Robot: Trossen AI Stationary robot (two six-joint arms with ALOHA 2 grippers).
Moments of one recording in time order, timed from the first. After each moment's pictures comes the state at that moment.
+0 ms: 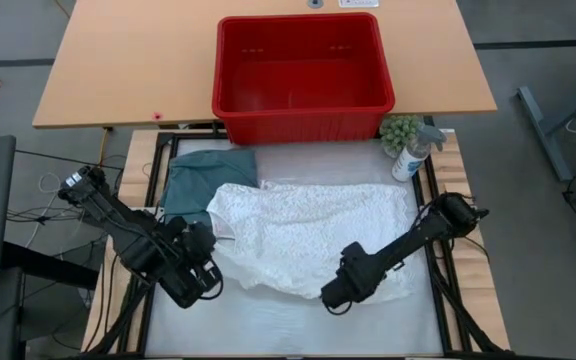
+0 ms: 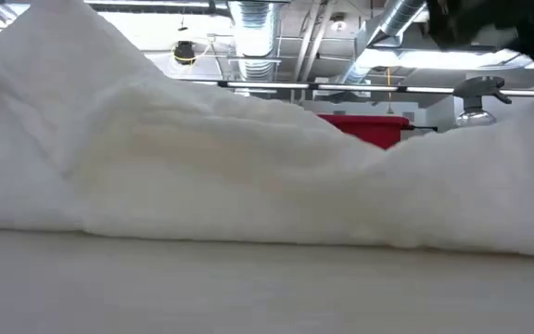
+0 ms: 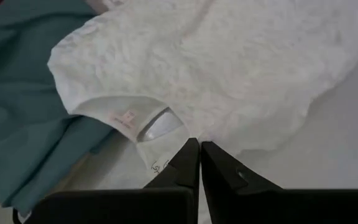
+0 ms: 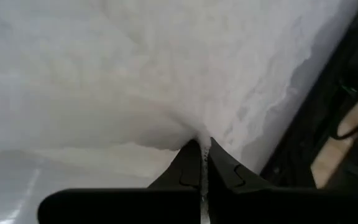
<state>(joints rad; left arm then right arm) -0.70 1.46 1.47 -1.42 -0.54 -1.33 0.54 1.94 1.58 -1.57 -0.04 1.60</state>
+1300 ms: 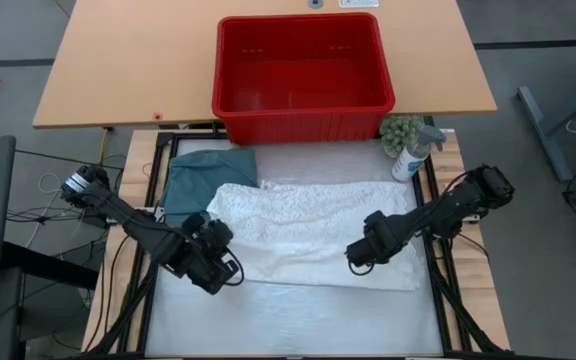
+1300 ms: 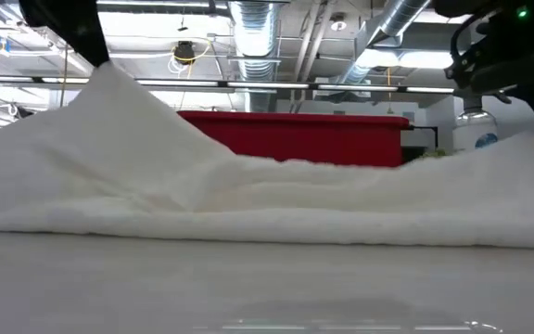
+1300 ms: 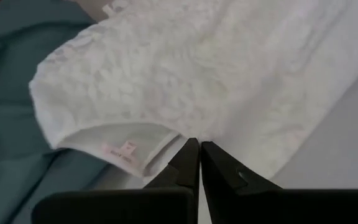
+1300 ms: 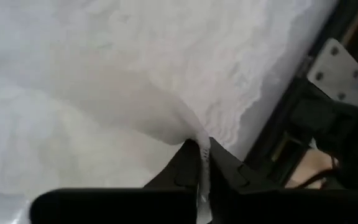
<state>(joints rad) -0.56 1.46 1.24 -1.16 -0.58 -1.17 0.39 1.56 1.12 -1.47 0.06 1.47</state>
